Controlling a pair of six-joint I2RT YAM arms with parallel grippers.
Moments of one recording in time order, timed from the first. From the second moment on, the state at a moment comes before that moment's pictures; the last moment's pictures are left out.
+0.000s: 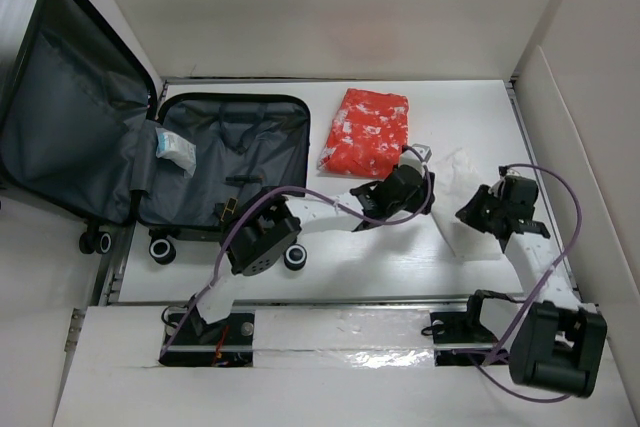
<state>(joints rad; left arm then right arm) -1.09 2.09 1.46 0.16 -0.21 -0.57 -0.21 1.02 0.50 -0.30 -0.29 0.35</state>
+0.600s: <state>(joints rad) -1.03 2.43 1.90 -0.09 -0.26 -0.63 -0.20 0.59 0.61 -0.52 -0.38 0.26</state>
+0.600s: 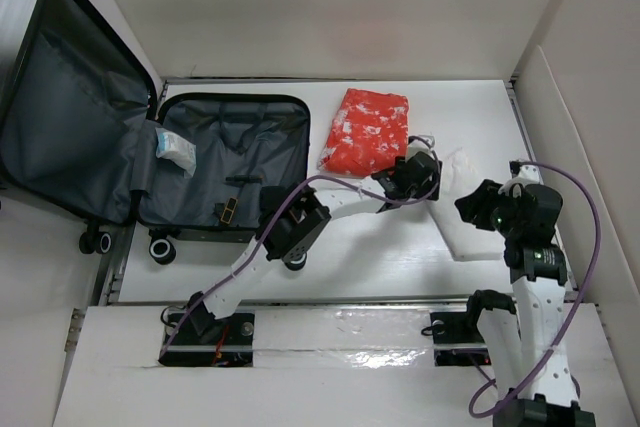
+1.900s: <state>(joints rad) -1.00 2.10 1.86 -0.09 -0.15 -0.49 -0.19 0.44 0.95 -0.49 -0.55 0.38</state>
